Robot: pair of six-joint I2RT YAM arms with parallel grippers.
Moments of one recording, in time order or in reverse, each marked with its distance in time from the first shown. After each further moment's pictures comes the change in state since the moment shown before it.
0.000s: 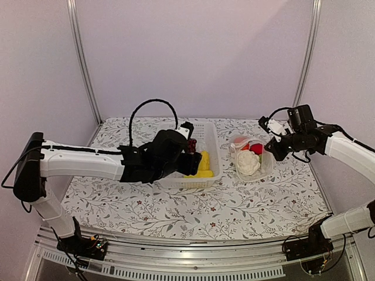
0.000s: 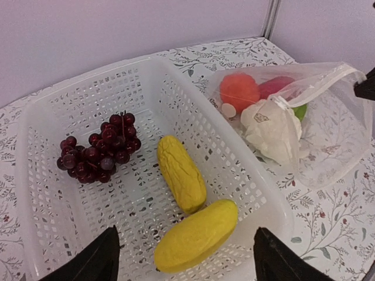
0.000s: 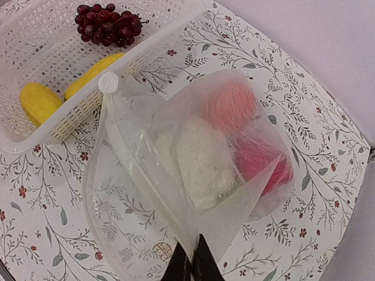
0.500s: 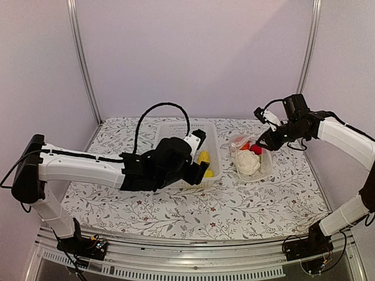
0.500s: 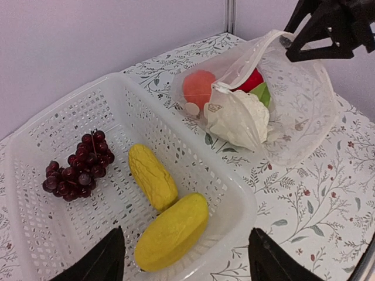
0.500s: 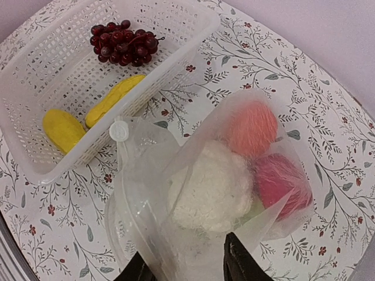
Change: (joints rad) left arm -0.072 -0.002 -0.022 0.056 0.018 0.146; right arm -0.037 0.171 0.212 -0.095 -0.152 0.050
